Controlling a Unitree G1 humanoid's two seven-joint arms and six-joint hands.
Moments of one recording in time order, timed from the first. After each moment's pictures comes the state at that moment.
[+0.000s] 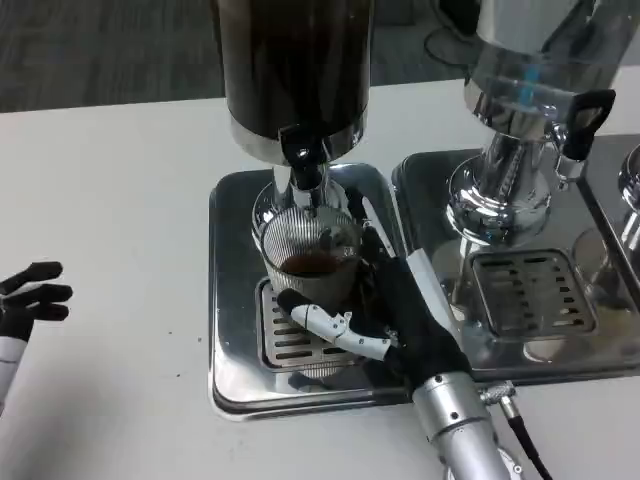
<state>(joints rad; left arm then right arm) 0.15 0.41 0.26 0.65 -0.08 -0.95 -0.14 -0.20 0.03 0.29 0.61 -0.32 -0.44 -0.19</state>
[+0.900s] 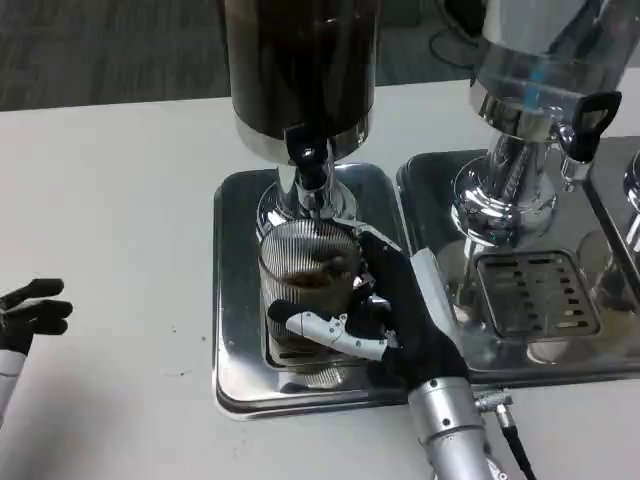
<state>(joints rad) 0.19 0.41 0.26 0.64 -0.07 -0.95 -0.14 -0.19 0.05 0.30 0.60 -0.40 -0.43 -0.34</state>
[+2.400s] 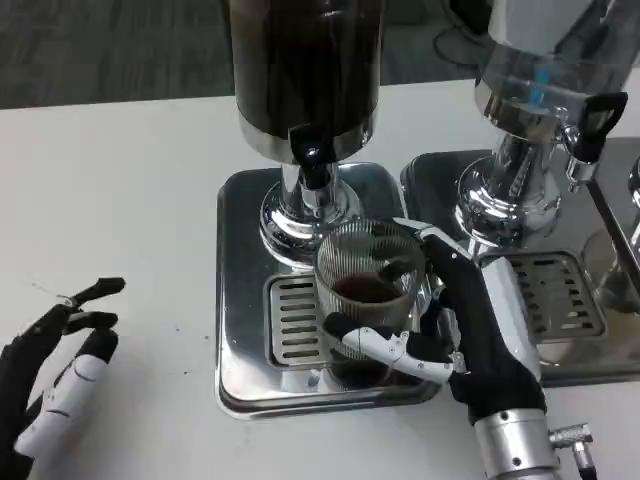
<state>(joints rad) 0.15 0.41 0.22 0.64 0.17 -0.93 -0.07 0.06 -0.04 0.25 0.23 -0.48 -0.42 -0.35</state>
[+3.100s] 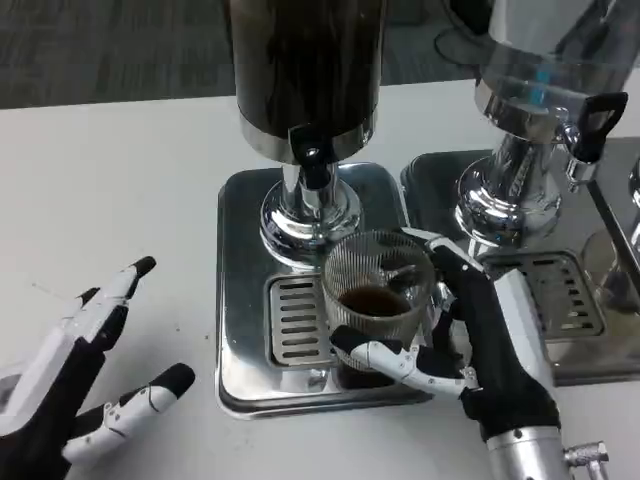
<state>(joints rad) 0.20 0.51 0.13 0.43 0.54 -0.81 0.14 0.14 -0.05 0.25 0.14 -0.49 -0.41 -0.34</state>
